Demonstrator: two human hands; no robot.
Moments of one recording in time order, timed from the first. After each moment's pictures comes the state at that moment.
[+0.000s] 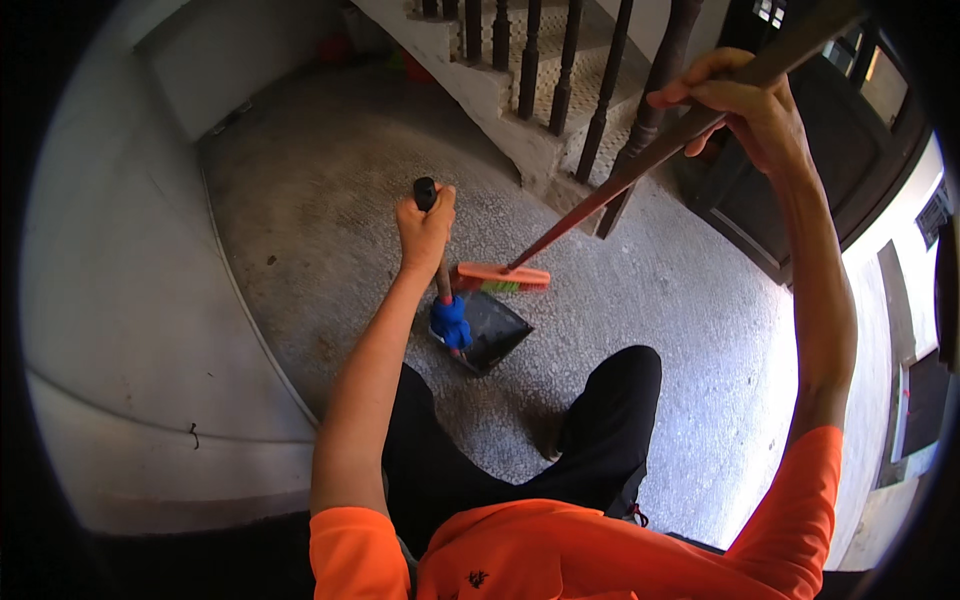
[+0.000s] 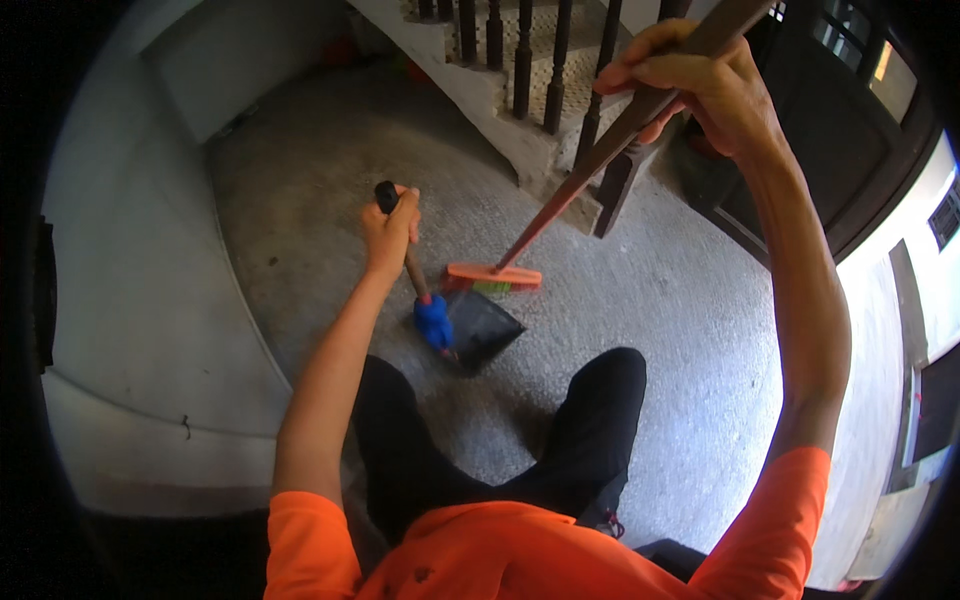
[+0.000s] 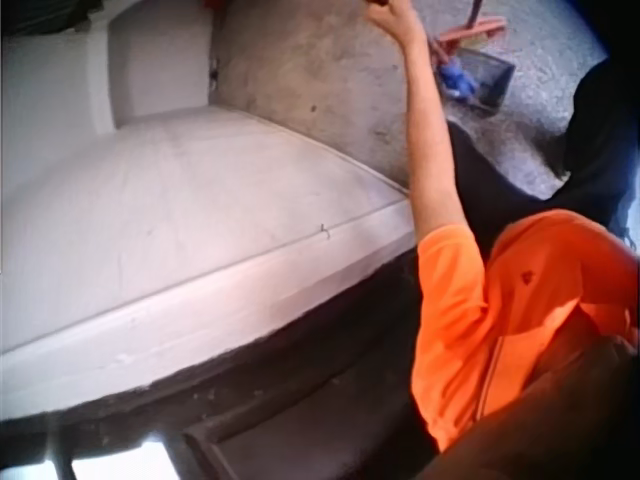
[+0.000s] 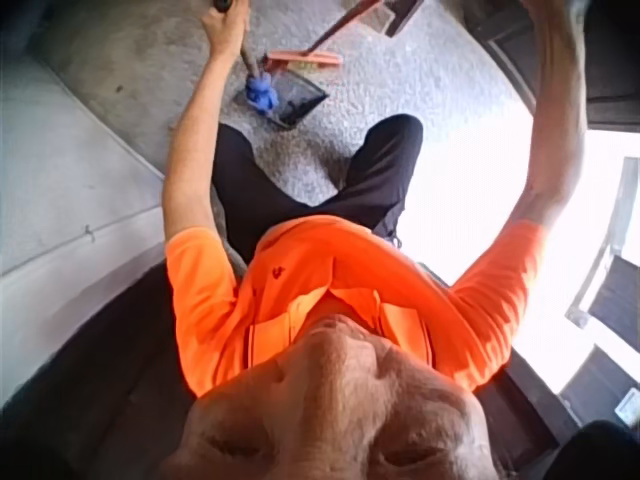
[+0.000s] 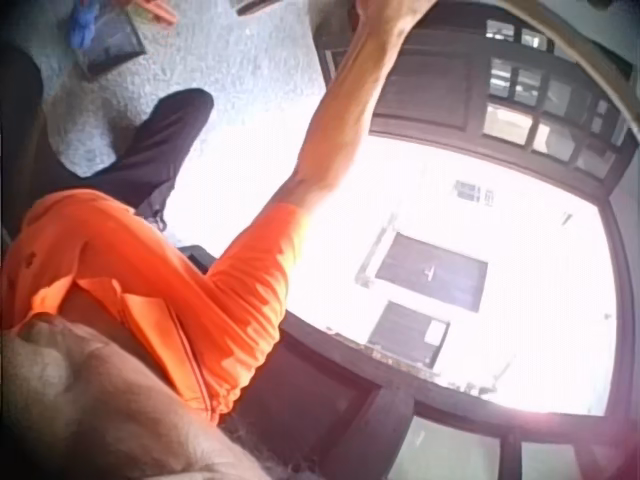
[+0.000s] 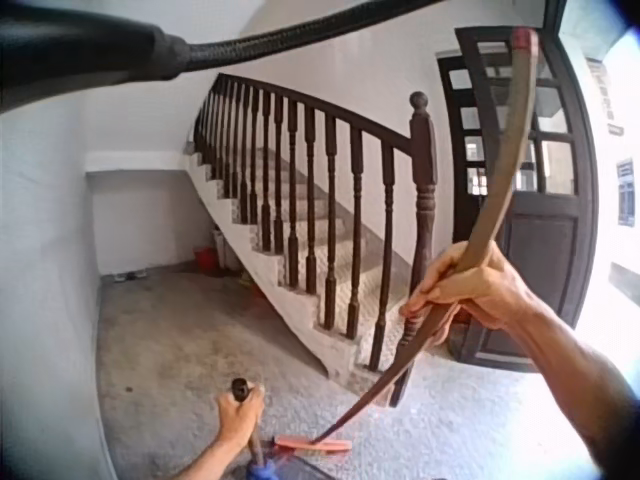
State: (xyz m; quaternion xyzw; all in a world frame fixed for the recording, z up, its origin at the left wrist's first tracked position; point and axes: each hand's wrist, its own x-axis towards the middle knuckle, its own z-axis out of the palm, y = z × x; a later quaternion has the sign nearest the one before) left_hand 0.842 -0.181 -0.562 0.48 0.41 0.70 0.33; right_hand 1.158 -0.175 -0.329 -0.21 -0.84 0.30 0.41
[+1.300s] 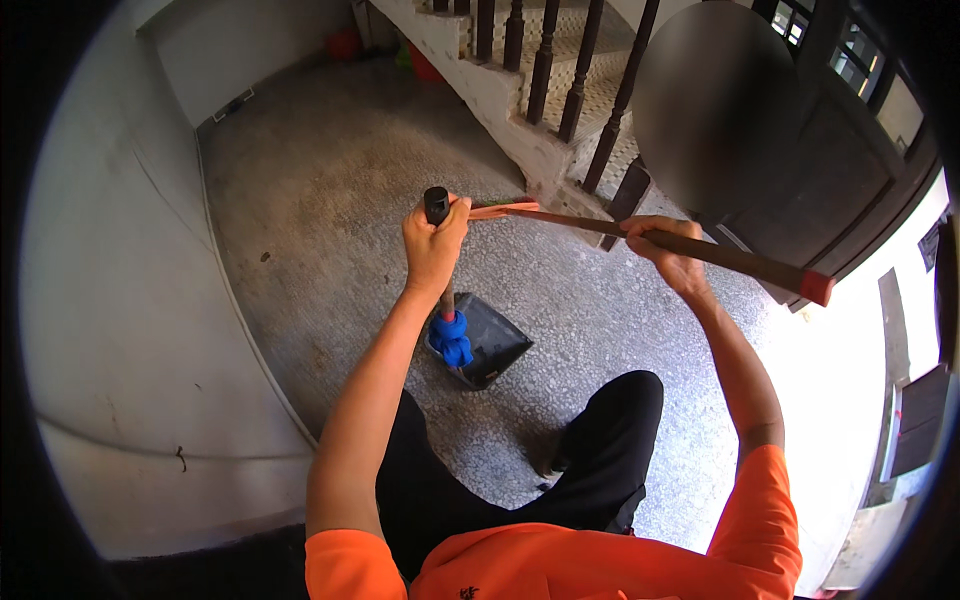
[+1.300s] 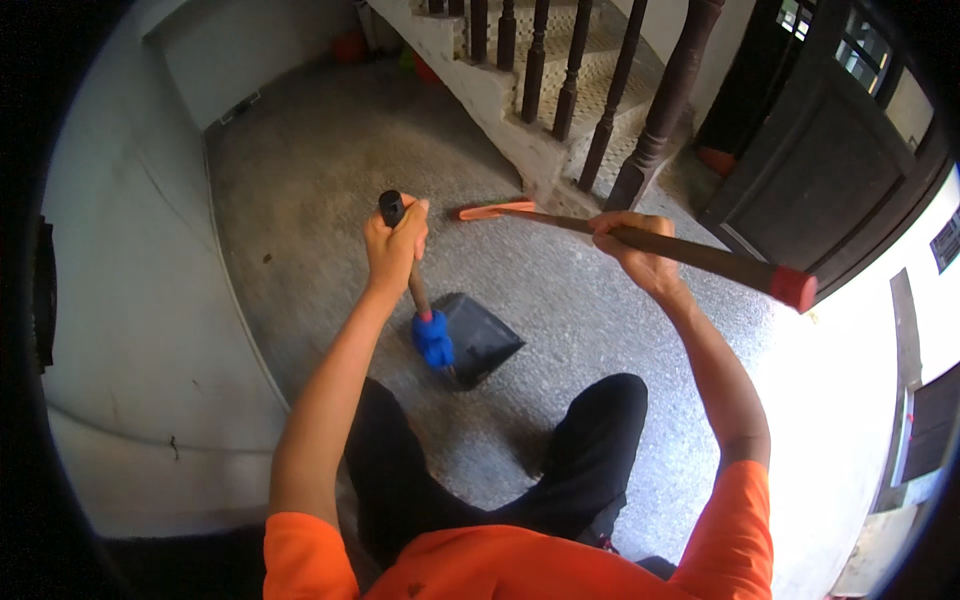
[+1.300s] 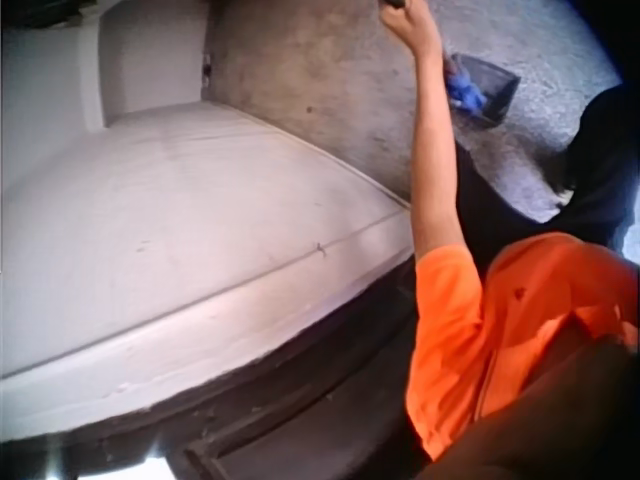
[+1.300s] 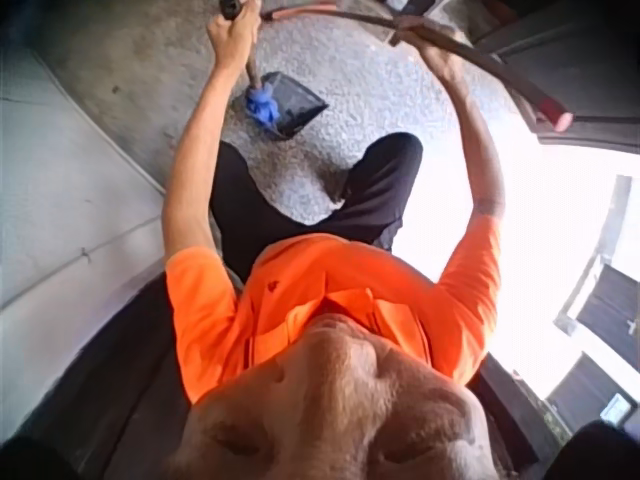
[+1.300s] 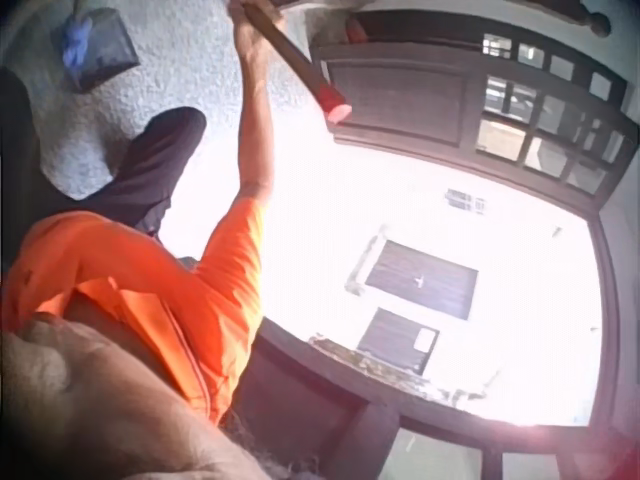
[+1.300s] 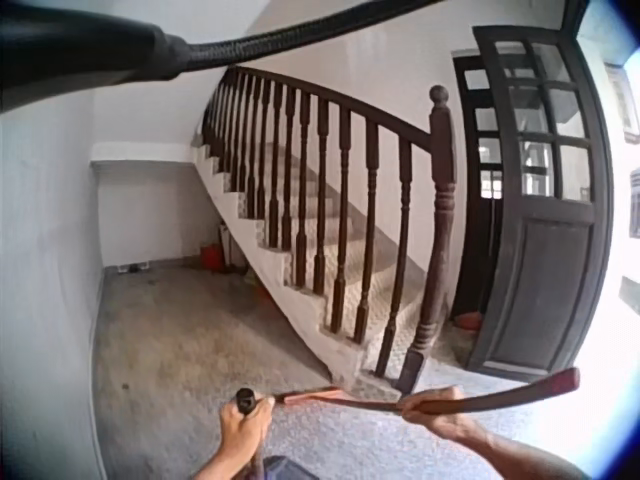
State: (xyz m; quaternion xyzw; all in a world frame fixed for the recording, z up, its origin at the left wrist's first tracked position) left_hand 0.842 -0.166 -0.570 0.49 0.42 0.69 0.32; right_hand 1.153 -0.135 -0.527 -0.42 -0.78 0.24 0.40
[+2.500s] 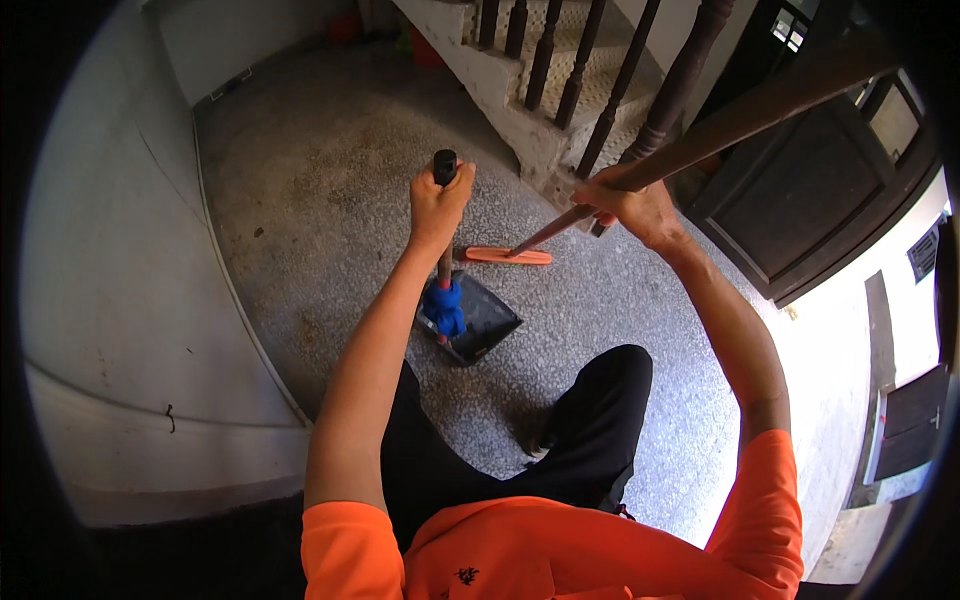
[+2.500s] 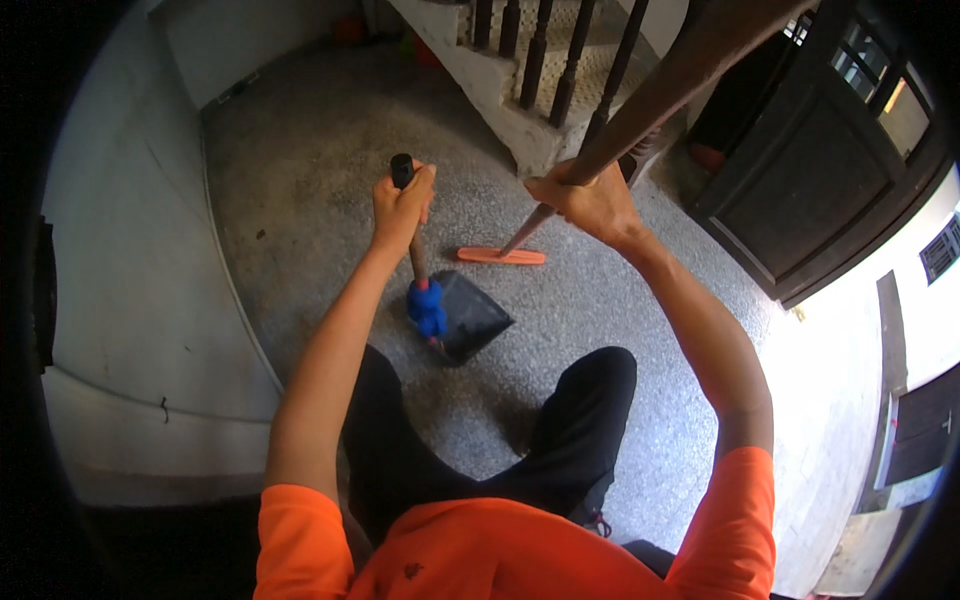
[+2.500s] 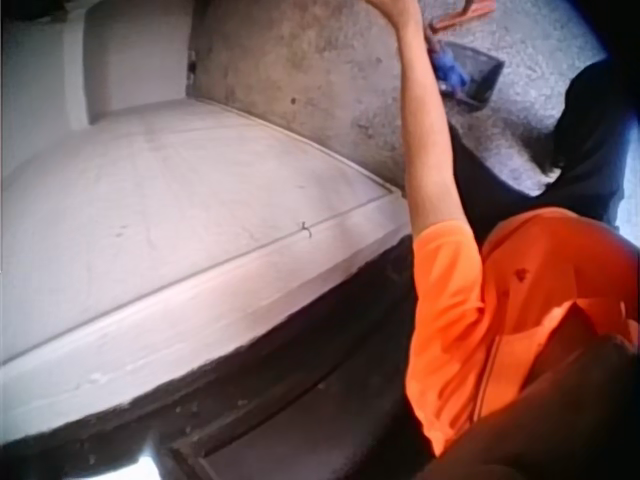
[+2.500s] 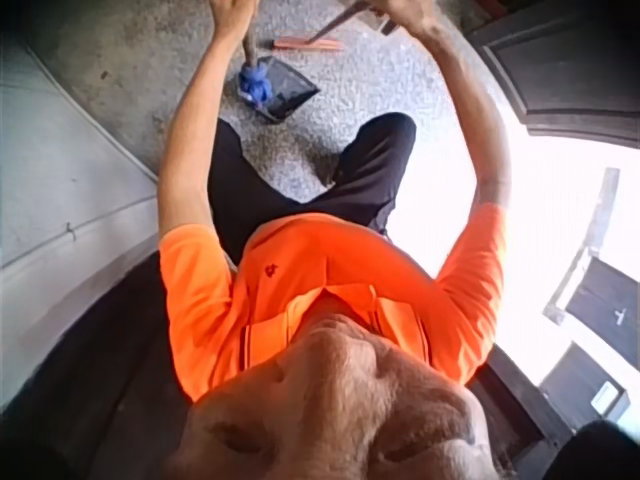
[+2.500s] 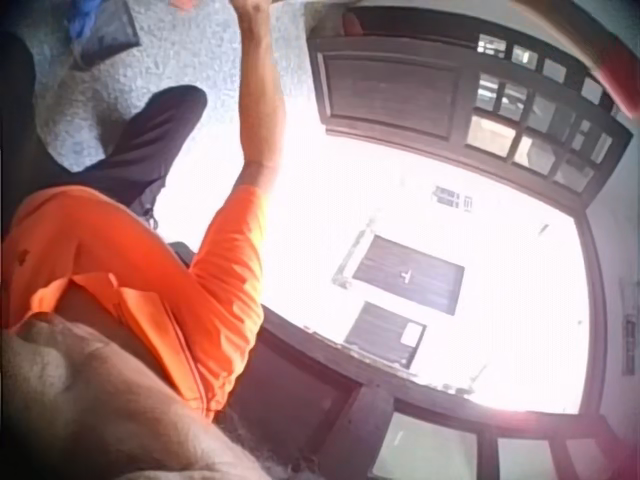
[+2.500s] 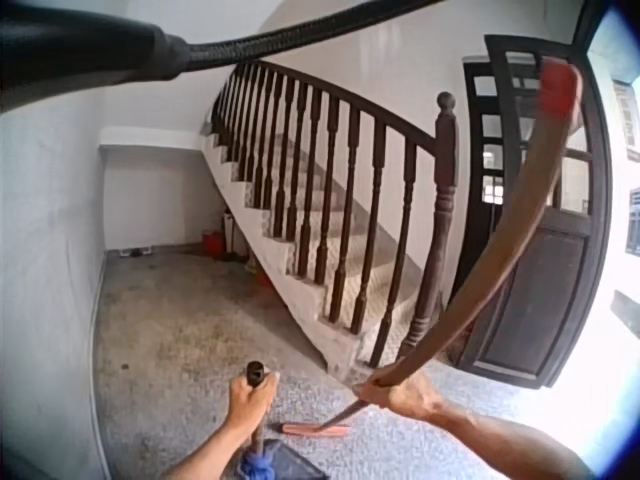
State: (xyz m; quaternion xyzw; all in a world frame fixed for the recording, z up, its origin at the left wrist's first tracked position) left_hand 0.838 -0.171 -0.574 0.50 0.42 0.69 0.31; right_hand 1.081 -0.169 -0.467 -0.45 -0.81 0.25 0.27
